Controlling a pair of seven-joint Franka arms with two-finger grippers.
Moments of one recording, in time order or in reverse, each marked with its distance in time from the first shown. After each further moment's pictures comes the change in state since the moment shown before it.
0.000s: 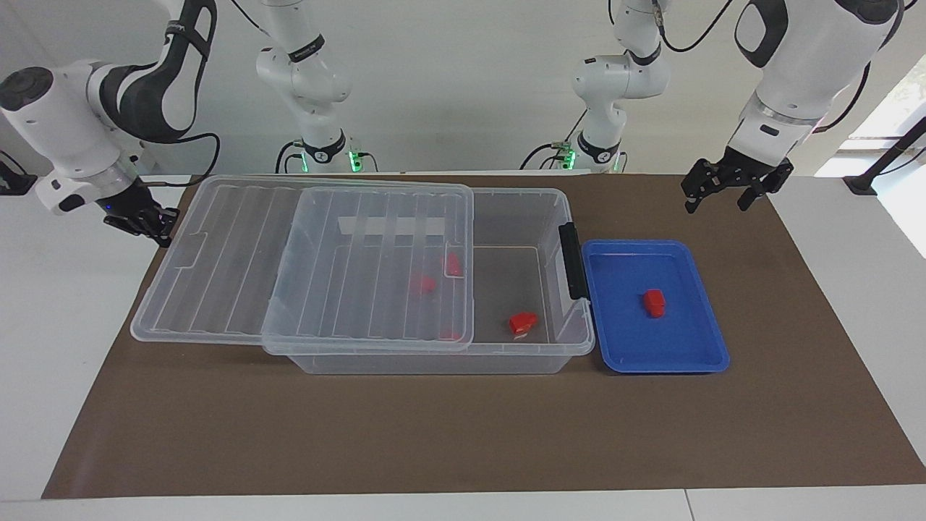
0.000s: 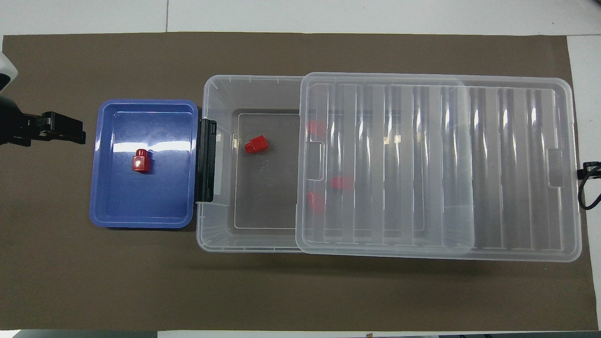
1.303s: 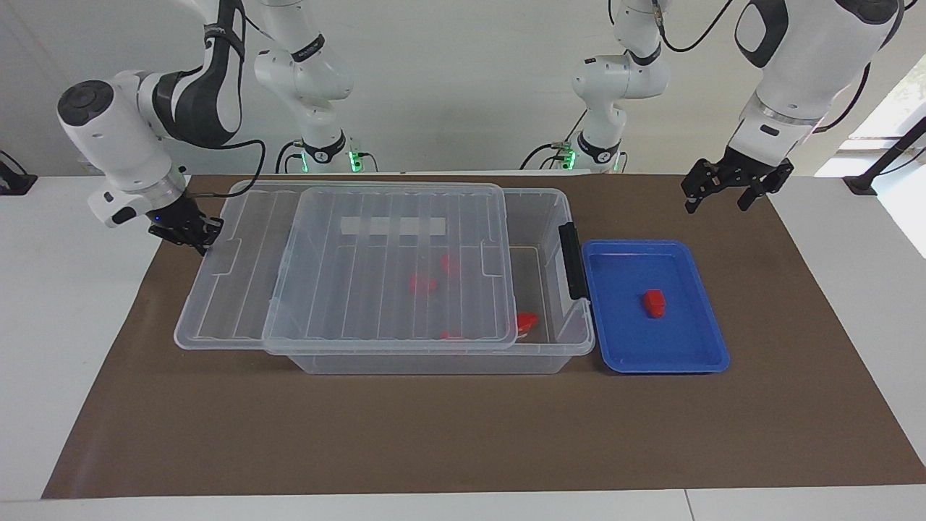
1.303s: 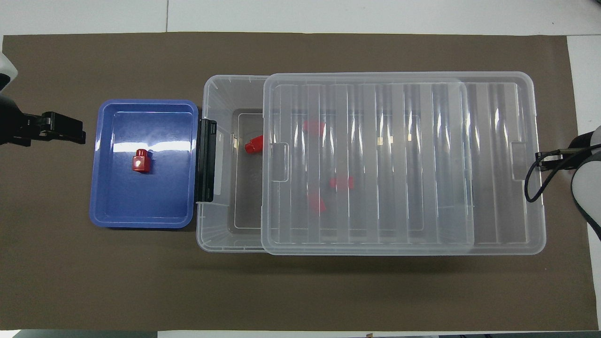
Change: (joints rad) left arm 0.000 0.000 0.000 0.000 0.000 0.000 0.000; right arm 0.157 -0.001 0.009 -0.011 0.004 0.001 0.180
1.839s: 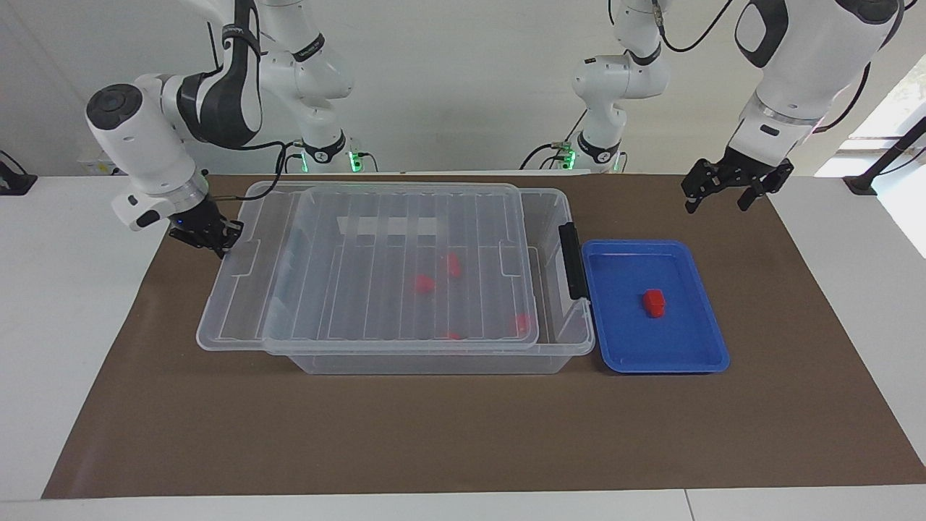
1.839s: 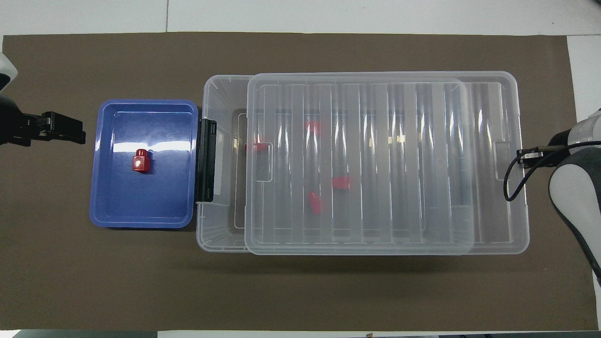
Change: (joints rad) left arm 0.000 0.000 0.000 0.000 0.000 0.000 0.000; right arm 0.055 0.000 0.002 -0.010 0.007 0.021 0.047
